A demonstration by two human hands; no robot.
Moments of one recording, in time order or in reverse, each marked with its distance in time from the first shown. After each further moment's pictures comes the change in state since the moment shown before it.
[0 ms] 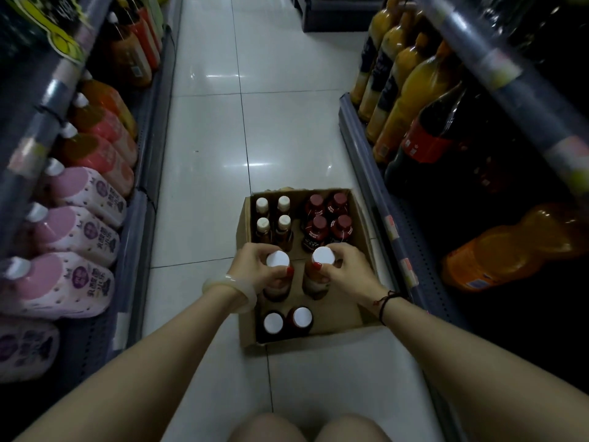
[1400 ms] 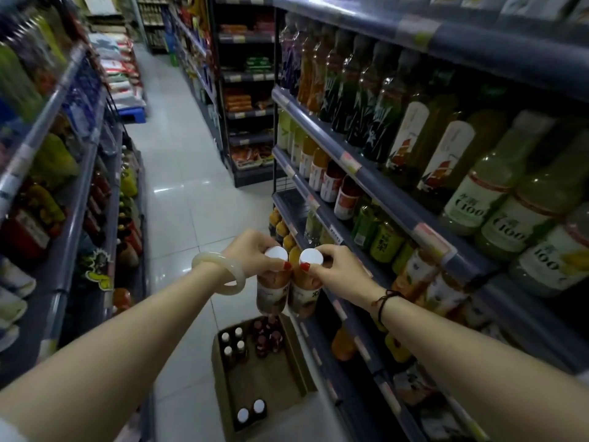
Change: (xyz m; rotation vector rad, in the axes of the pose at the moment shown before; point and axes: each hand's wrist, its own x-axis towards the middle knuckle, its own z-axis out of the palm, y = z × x) left_hand -0.226 0.597 -0.246 0.290 -0.286 0.408; right_hand -0.240 -0.428 -0.446 0.118 0.273 -0.098
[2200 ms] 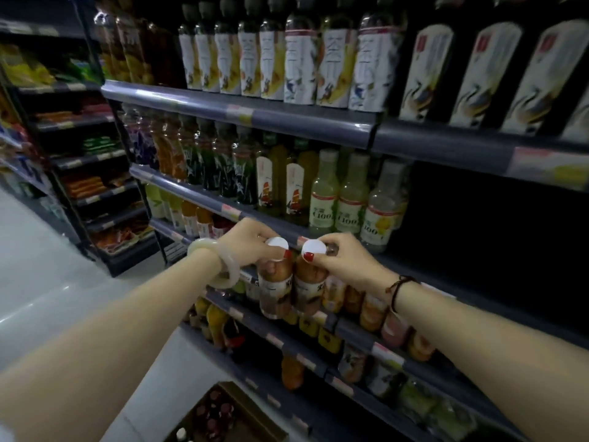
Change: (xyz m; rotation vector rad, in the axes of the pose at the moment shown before) left_hand -0.002 0.160 0.000 0.090 -0.346 0.452; right_hand -0.118 -0.053 -0.119 -0.006 0.487 0.126
